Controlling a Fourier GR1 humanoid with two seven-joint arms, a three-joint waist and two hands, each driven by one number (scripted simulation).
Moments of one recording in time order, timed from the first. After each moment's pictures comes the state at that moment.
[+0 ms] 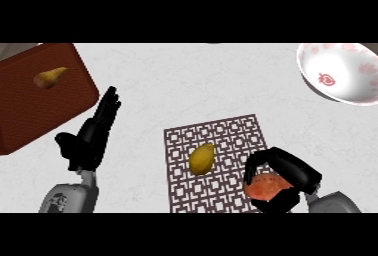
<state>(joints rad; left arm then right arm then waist) -0.15 0.07 -0.05 -1.53 -0.04 0.07 0.09 -0.12 -0.39 0.37 -1.47 0.30 0.40 -0.24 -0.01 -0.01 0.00</state>
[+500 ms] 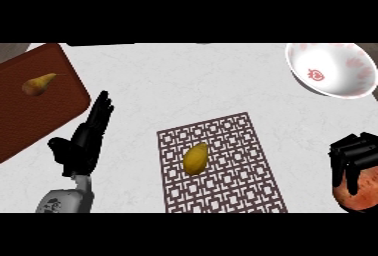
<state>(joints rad) -0.11 0.08 -0.02 -1.54 -0.04 0.08 0.07 -0.08 -0.78 0.12 -1.62 -0.03 0.58 -0.69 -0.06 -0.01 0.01</state>
